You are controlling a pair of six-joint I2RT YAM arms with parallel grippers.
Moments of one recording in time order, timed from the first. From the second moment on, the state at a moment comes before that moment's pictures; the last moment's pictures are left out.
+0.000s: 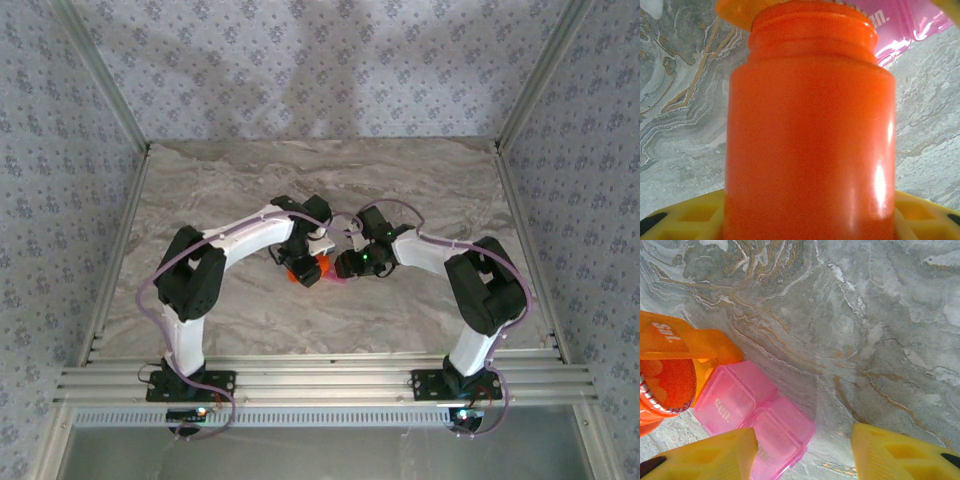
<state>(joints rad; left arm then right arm) -0.75 1.93 1.47 -1.08 0.09 0.14 0.56 1.73 0.97 -0.40 -0.30 0.31</state>
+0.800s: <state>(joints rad) -0.75 1.69 1.06 -0.63 0.16 0.06 0.56 1.73 0.97 -0.40 -0.30 0.31</state>
